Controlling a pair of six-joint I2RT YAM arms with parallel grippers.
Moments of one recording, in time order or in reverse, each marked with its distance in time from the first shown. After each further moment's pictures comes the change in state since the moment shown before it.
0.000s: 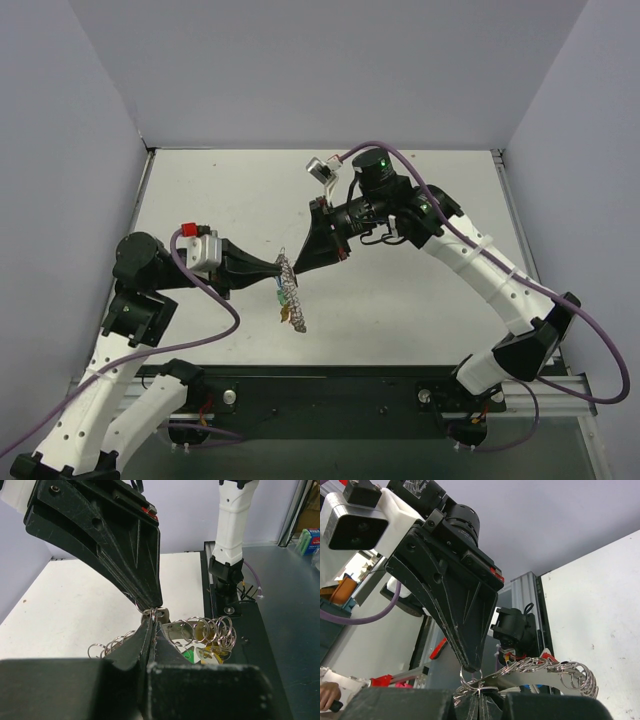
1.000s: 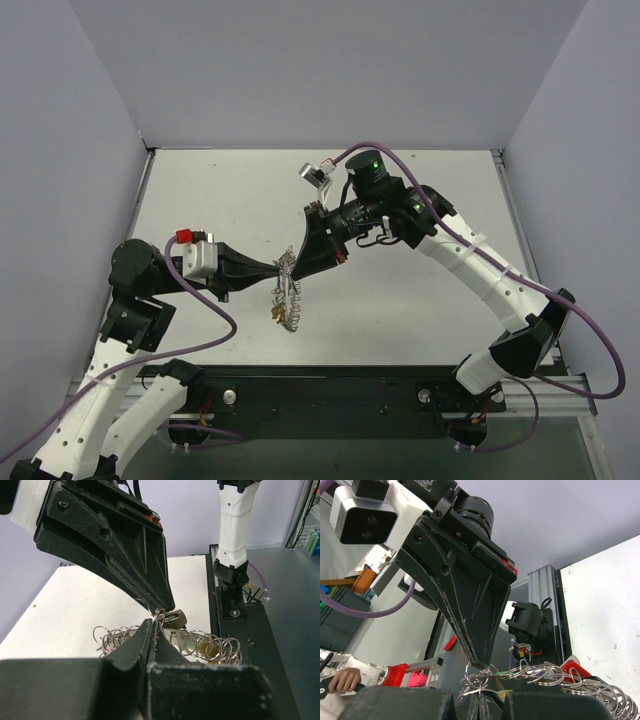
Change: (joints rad) left arm -0.001 -0.029 -0.024 0.049 -0.016 -0.014; right arm 0.019 0.024 0.006 -0.002 -0.071 0.000
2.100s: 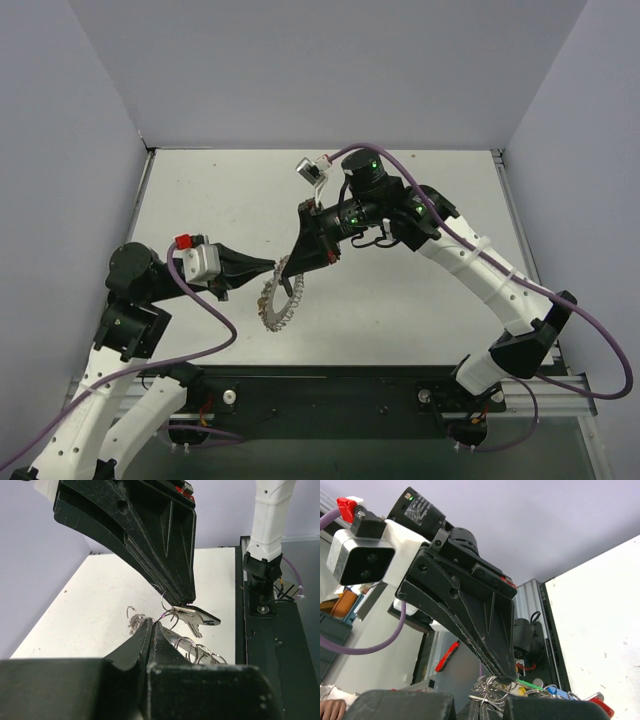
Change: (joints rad) left arm -0.006 -0.035 0.015 -0.134 -0.130 0.131; right arm 0.055 0.001 0.075 -0.021 0.135 0.092
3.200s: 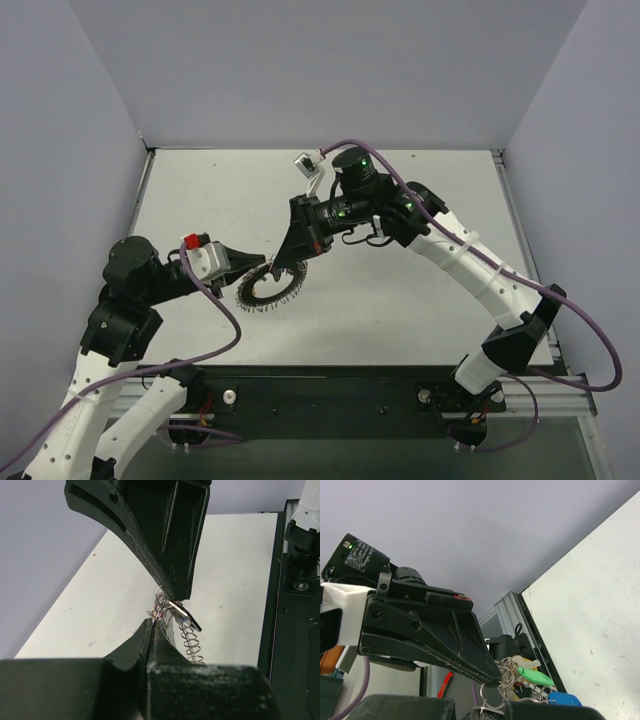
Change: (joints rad) left arm -0.003 0.006 0.111 -0.314 -0.175 0.218; right arm 0.009 0.048 0.038 -0.005 0.160 0.189
